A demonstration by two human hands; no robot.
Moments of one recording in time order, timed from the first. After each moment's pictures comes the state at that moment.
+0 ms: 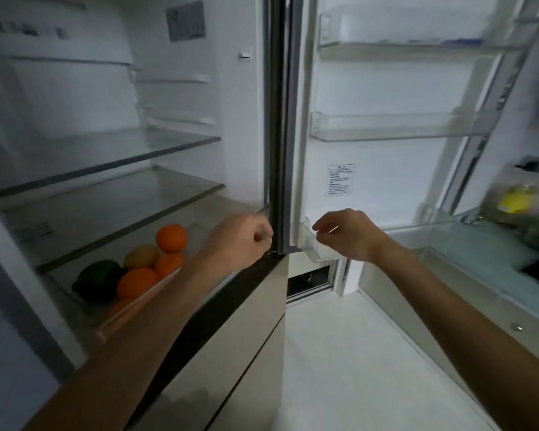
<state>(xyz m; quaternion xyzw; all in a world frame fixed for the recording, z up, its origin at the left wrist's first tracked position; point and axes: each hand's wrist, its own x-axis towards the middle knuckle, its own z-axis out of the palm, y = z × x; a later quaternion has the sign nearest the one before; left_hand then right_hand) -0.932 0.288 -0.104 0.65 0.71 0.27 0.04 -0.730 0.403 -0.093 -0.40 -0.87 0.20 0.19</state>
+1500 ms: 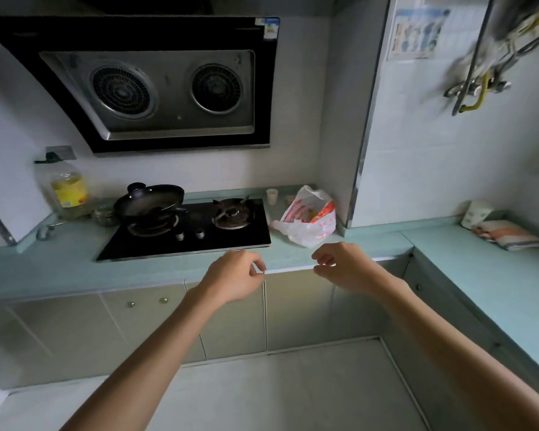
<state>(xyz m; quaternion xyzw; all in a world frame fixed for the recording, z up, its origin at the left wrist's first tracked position) -0.059 0.388 -0.184 0.95 0.25 0.07 0.19 0.106 0.212 -0.178 -0.86 -0.44 0.09 0.22</state>
